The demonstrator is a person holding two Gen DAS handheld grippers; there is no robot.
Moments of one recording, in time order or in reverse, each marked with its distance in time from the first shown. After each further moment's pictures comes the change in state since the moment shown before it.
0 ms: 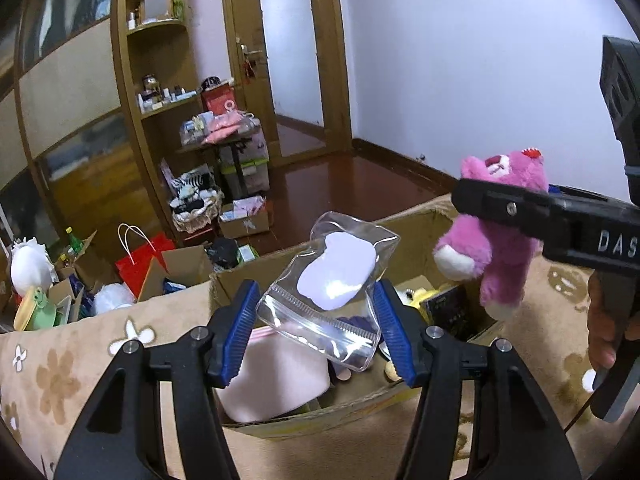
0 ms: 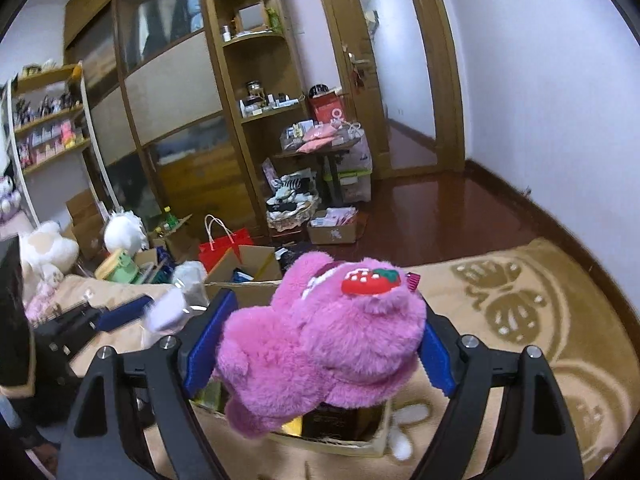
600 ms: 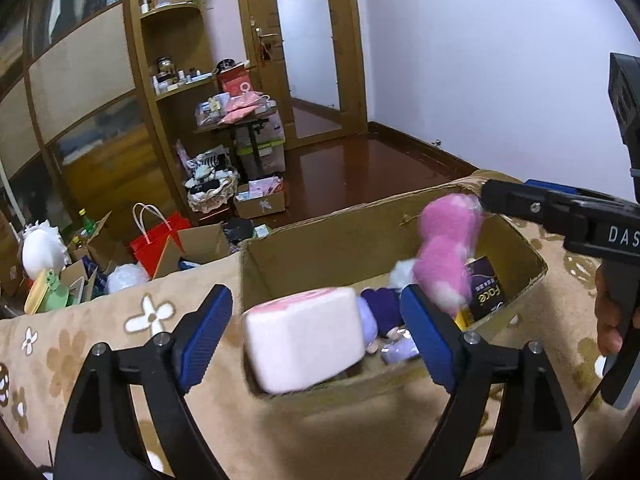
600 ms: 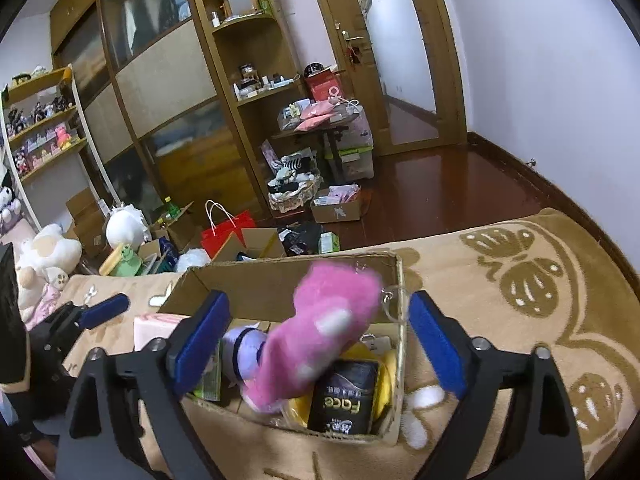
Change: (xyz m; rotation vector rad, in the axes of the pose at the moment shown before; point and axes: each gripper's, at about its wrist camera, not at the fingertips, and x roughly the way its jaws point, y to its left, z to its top) left arm -0.008 0.021 -0.014 -0.031 0.058 0.056; right arm 0.014 -0.011 -0.017 0.031 0.067 0.005
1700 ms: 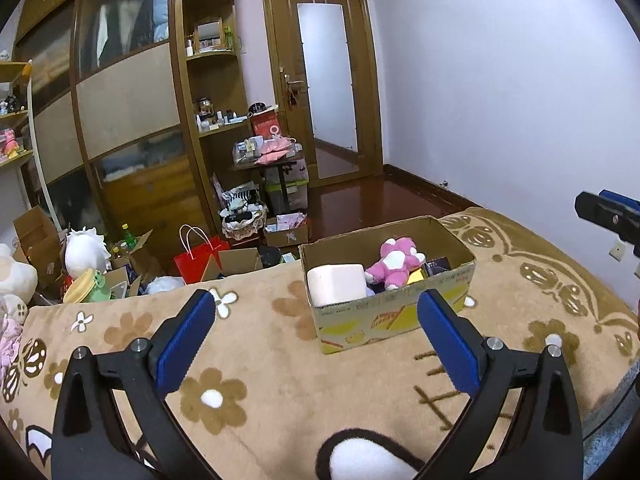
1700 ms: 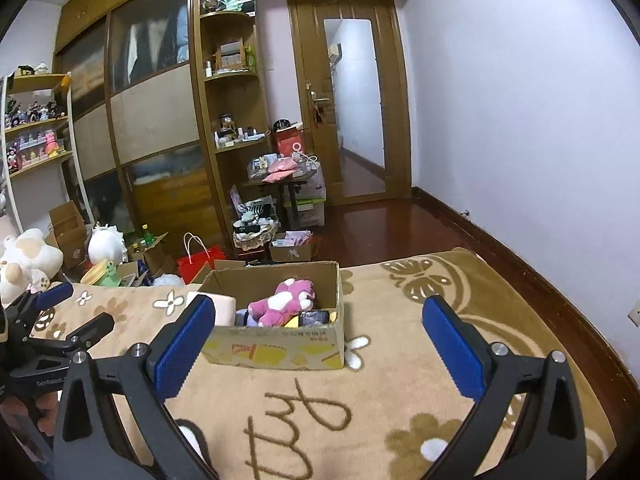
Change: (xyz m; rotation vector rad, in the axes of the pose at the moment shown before) left arm -0.185 0.013 -0.039 -0.042 -0.157 0.062; right arm -0.212 0.053 -0.037 -0.052 -0.180 -0.201
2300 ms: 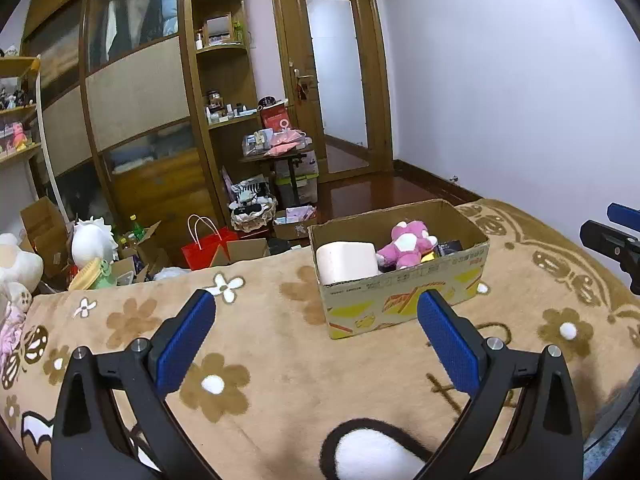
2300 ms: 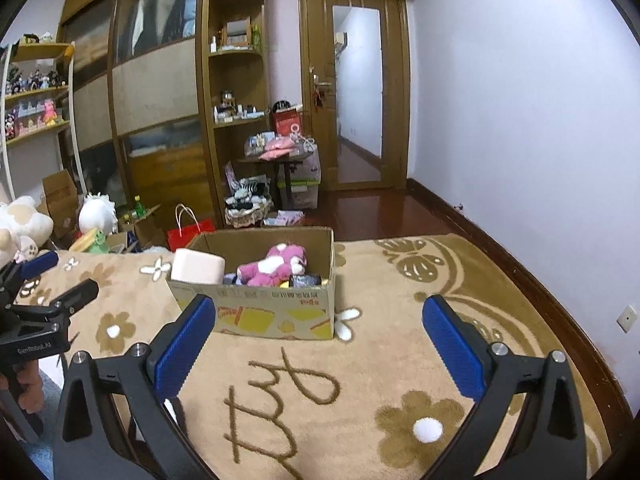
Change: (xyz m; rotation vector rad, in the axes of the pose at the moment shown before) left arm 0.011 -0.001 -0.025 0.003 0.014 0.041; right arm 0.012 0.005 -0.035 -0.063 0.056 -0.036
